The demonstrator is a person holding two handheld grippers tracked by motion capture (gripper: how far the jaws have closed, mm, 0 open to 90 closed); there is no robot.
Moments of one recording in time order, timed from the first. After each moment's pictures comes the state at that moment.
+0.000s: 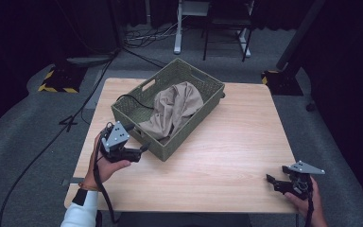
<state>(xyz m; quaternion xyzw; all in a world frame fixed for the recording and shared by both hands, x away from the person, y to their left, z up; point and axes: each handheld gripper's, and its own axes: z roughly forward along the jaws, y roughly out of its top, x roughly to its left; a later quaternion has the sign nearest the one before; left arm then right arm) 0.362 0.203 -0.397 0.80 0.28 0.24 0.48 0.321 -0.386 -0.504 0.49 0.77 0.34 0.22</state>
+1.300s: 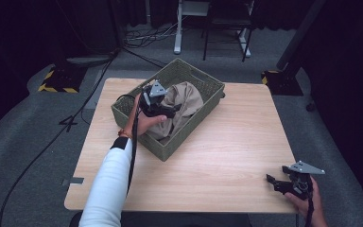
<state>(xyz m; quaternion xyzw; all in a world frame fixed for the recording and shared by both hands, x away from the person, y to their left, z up) 0.500 0.114 -0.377 0.80 0.31 0.22 0.47 0.320 -0.386 -0.504 0.49 0.77 0.34 0.22</state>
